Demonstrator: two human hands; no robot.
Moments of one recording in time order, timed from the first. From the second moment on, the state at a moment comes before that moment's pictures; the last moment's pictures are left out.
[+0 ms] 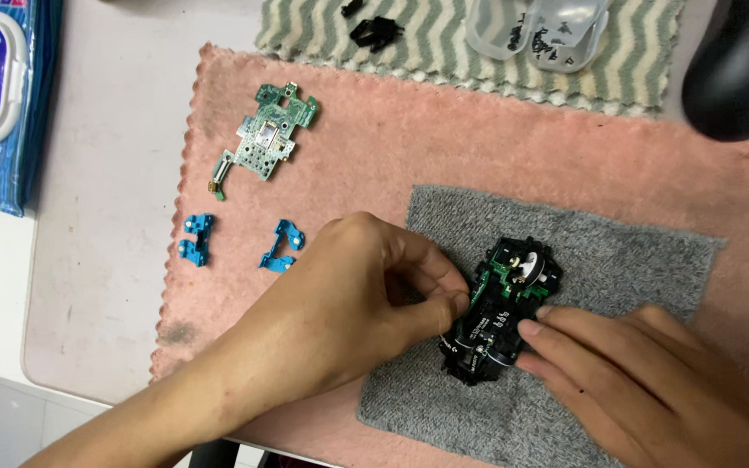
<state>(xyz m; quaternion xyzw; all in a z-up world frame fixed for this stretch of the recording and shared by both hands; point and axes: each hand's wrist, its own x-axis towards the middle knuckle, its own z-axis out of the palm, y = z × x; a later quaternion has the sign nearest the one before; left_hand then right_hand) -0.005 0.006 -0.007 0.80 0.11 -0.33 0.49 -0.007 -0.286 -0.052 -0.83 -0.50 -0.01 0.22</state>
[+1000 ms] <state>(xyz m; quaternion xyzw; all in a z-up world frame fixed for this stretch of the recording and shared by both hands) 0.003 -0.003 0.002 0.78 0.17 -0.38 0.46 -0.004 -0.293 -0.044 -0.83 -0.53 0.03 0.17</state>
